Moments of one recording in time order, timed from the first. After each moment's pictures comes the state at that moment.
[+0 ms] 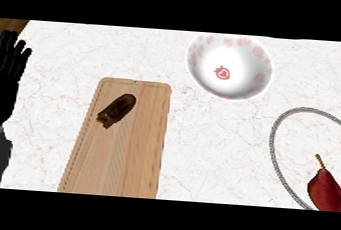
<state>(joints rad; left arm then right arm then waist) -0.26 0.31 0.23 -1.49 0.15 0.00 -0.02 -0.44 -0.70 -0.21 -0.63 1.02 0.11 -0.69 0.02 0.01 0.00</state>
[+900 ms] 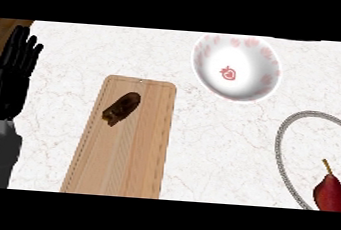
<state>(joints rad) -0.30 0.29 0.20 -1.49 0.14 0.01 -0.01 -0.81 -1.00 -0.36 -0.30 0.99 0.13 -0.85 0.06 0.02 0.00</state>
